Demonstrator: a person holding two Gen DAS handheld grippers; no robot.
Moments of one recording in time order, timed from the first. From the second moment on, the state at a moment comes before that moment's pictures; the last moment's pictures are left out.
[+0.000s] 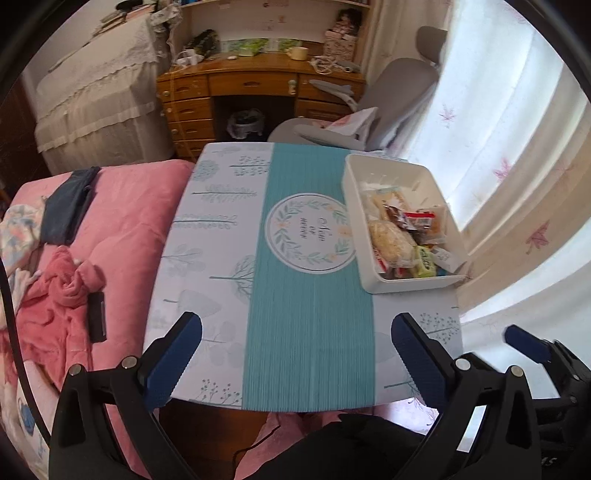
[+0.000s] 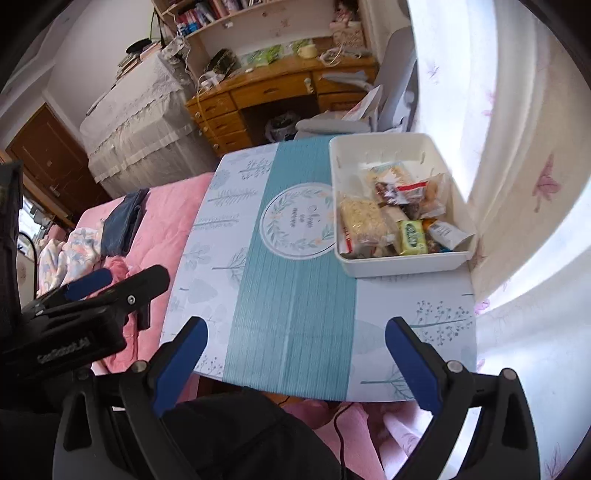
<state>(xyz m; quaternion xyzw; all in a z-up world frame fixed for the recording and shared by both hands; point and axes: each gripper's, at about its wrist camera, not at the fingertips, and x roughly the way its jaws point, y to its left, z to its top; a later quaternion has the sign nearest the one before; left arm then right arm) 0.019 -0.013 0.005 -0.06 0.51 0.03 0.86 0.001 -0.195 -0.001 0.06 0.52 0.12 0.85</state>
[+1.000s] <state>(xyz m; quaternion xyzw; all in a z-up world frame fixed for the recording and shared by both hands) 0.029 -0.050 0.003 0.00 0.49 0.04 0.87 0.006 -0.229 -0.012 0.09 0.51 0.06 0.85</state>
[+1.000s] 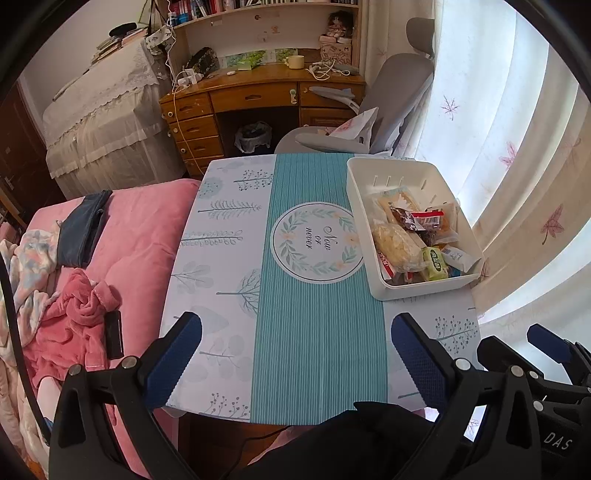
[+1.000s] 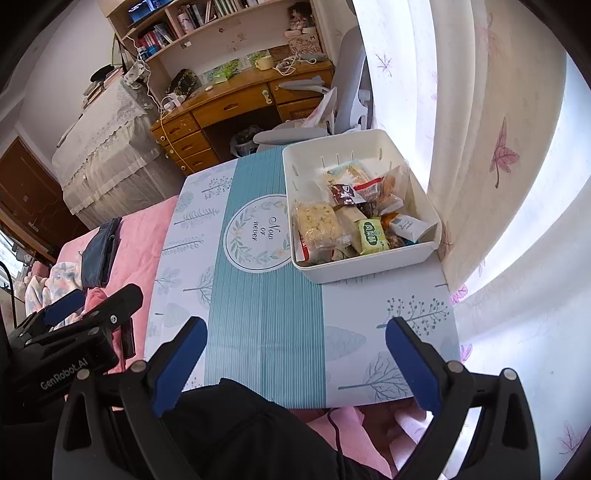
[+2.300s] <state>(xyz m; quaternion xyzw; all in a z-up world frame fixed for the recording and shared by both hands) 0.038 -0.049 -0.004 0.00 0.50 0.03 0.86 0.019 -0.229 -0.023 0.09 0.53 0.06 0.84</state>
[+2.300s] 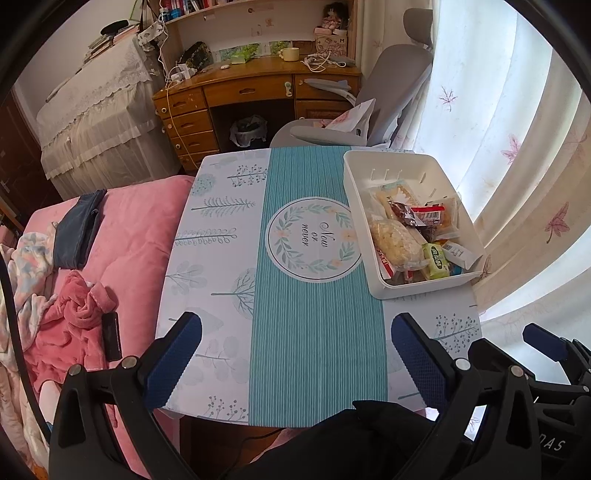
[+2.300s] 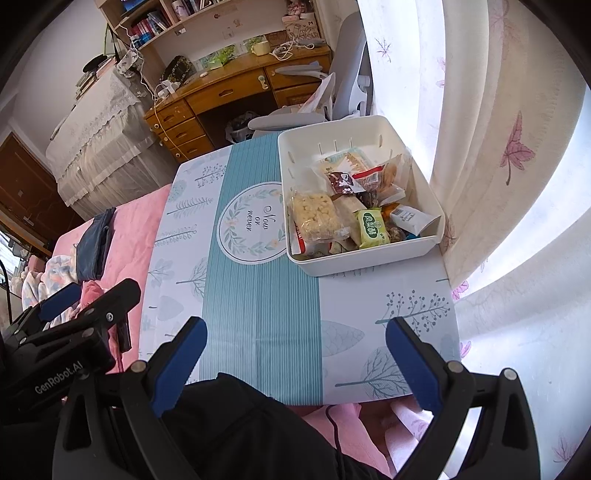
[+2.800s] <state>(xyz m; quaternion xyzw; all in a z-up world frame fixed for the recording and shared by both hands) 0.043 -0.043 -0.007 0.01 0.50 0.03 0.86 0.021 -0.229 -0.022 0.09 0.53 0.05 0.84</state>
